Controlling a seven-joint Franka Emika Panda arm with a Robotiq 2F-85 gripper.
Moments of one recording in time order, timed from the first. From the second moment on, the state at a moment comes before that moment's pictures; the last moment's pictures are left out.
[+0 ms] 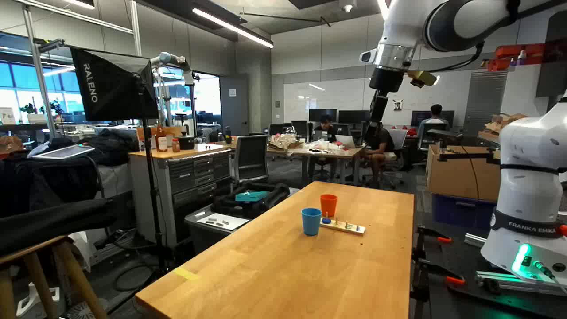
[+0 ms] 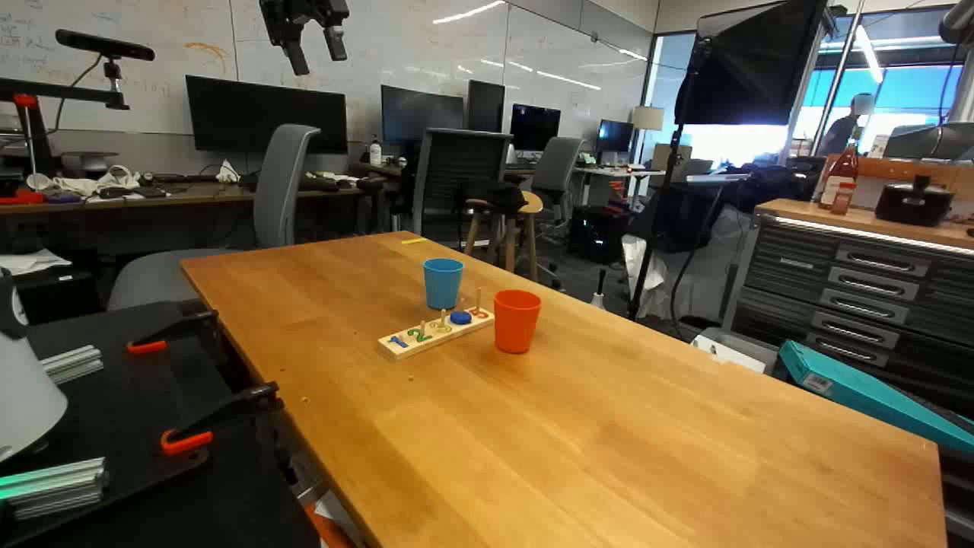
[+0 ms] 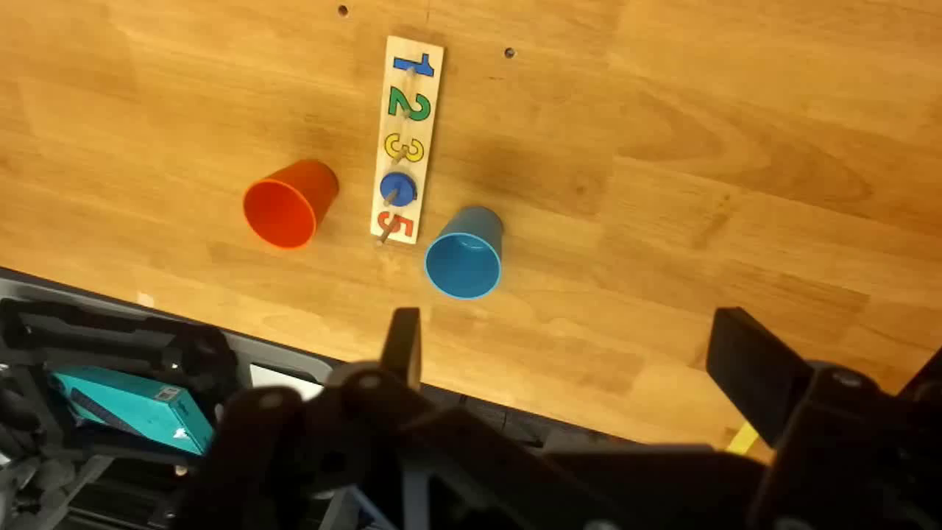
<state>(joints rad) 0.09 -0.70 0.26 -2.54 -0.08 2.08 0.11</state>
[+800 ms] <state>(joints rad) 0.10 -0.65 0.27 -2.54 -0.08 2.09 0.13</state>
